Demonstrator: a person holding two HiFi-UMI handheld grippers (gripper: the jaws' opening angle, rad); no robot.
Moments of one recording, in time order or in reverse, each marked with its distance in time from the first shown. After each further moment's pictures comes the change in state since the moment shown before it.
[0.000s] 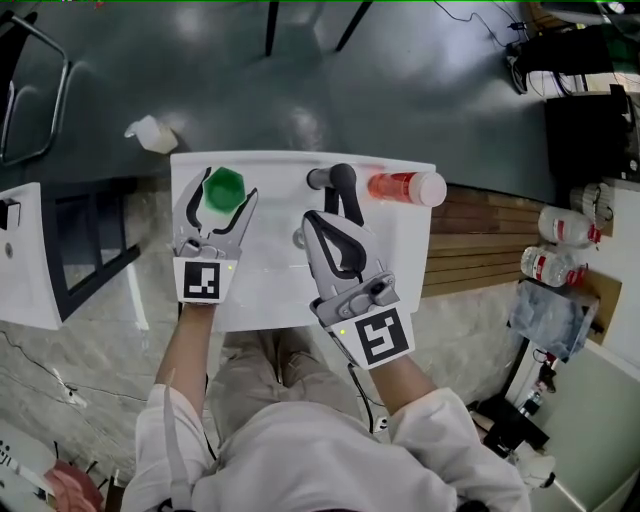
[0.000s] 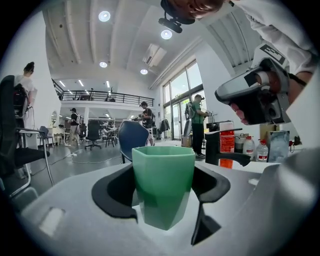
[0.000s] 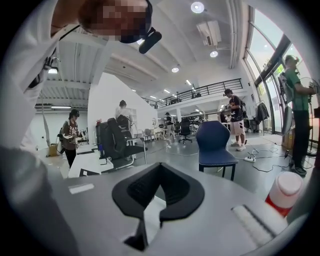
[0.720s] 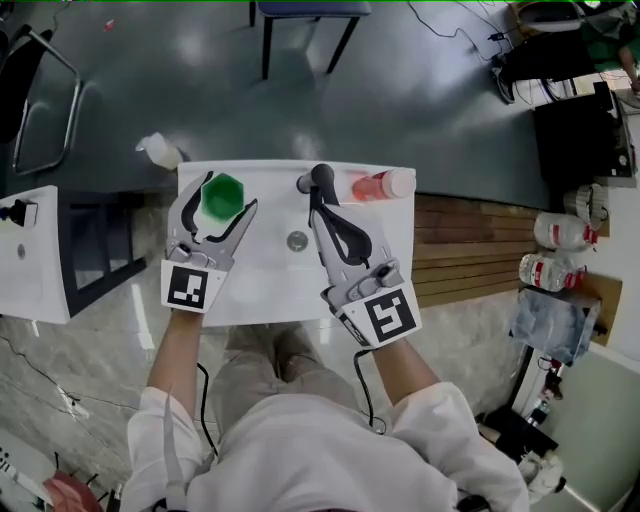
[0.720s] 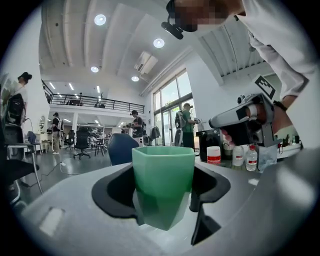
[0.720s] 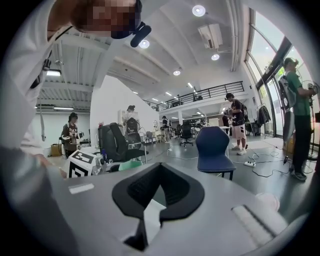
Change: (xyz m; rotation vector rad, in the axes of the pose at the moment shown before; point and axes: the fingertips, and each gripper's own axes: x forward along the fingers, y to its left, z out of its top) left arm -0.025 -0.023 0.096 0.044 -0.081 -0.122; right arm -0.039 -0.017 0.036 -0.048 -0.013 0.024
